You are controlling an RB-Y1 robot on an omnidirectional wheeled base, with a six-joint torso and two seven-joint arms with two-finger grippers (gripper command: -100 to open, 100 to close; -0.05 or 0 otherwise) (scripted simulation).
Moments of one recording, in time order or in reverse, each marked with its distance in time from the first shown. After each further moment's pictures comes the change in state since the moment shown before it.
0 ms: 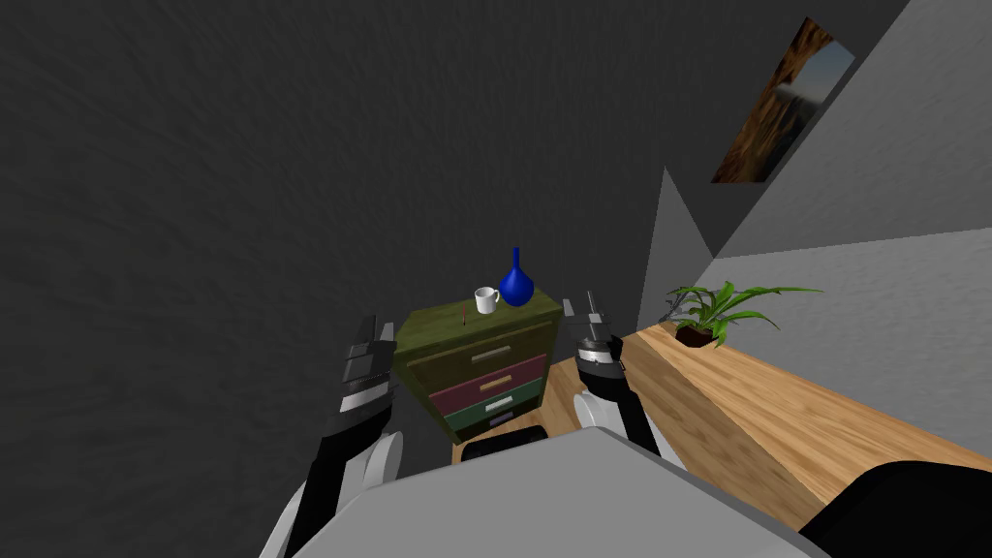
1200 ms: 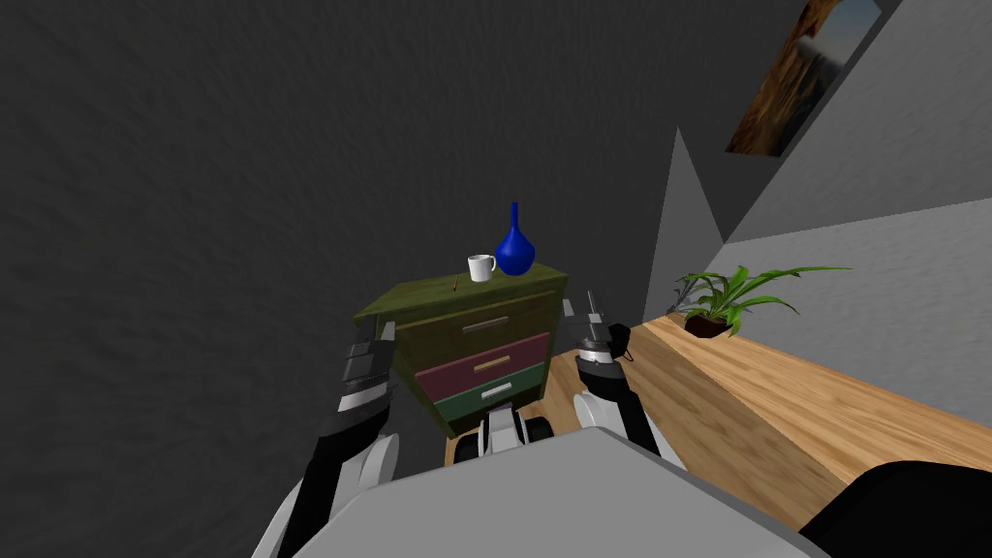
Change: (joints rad) left arm 0.000 0.047 0.000 -0.007 0.001 0.004 0.001; right arm 0.000 0.000 0.000 0.000 0.000 0.000 0.000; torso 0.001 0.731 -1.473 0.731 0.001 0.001
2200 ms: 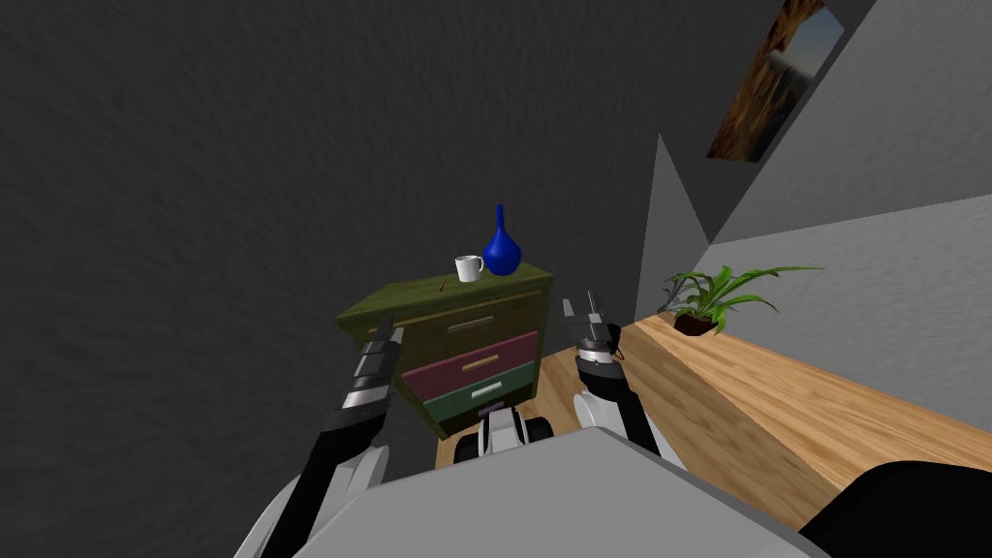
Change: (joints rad) left arm 0.027 0.129 -0.013 -0.014 0.006 0.149 0.007; right arm 0.000 0.000 0.000 0.000 0.000 0.000 0.000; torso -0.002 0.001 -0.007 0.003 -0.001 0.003
